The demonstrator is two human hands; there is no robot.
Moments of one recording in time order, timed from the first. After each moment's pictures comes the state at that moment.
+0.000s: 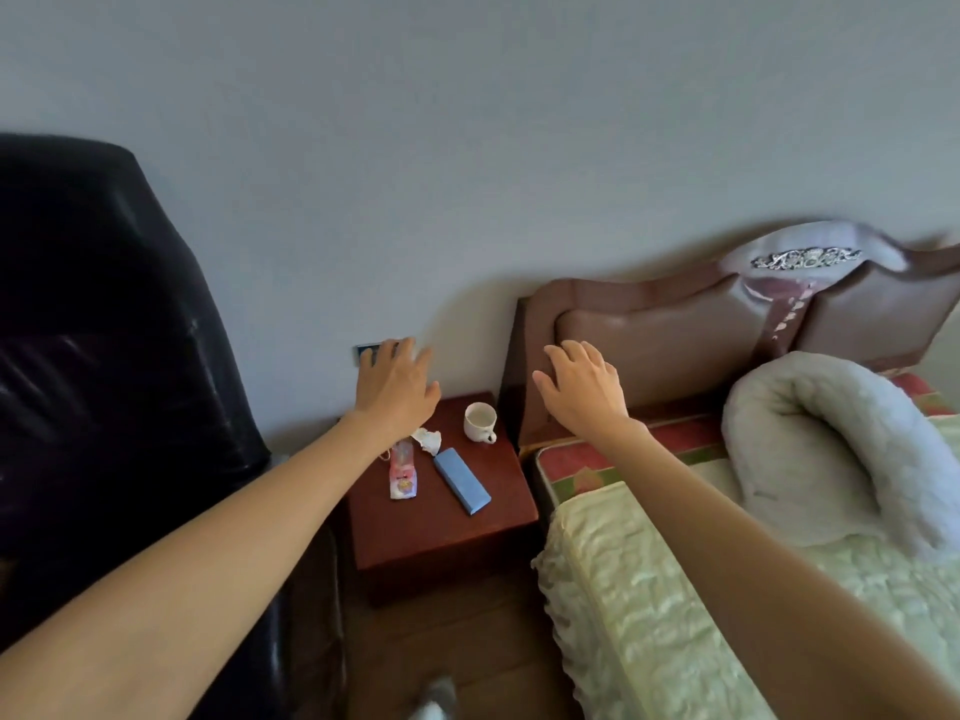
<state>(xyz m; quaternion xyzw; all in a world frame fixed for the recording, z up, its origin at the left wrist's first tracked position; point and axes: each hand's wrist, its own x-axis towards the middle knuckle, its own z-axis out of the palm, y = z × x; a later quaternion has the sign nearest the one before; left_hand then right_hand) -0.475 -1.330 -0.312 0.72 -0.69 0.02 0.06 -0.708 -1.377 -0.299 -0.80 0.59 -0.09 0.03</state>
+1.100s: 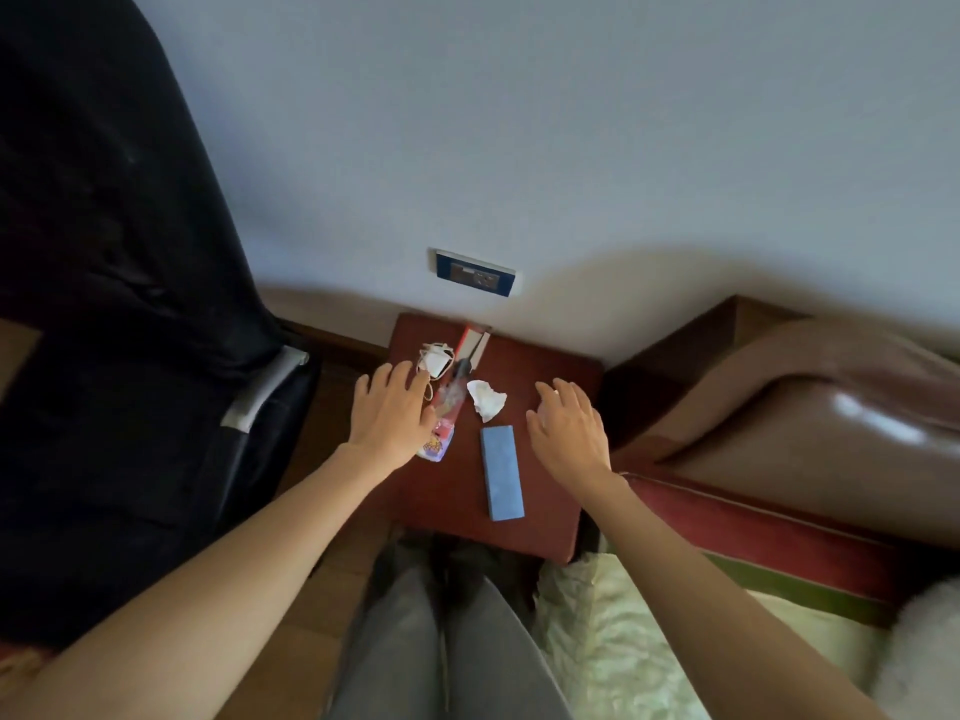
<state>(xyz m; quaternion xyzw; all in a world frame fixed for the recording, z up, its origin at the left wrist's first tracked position) -0.403 -1.452 -0.543 0.86 -0.48 -0.18 -0.06 -0.584 -1.583 -0.543 -0.87 0.43 0.11 0.20</state>
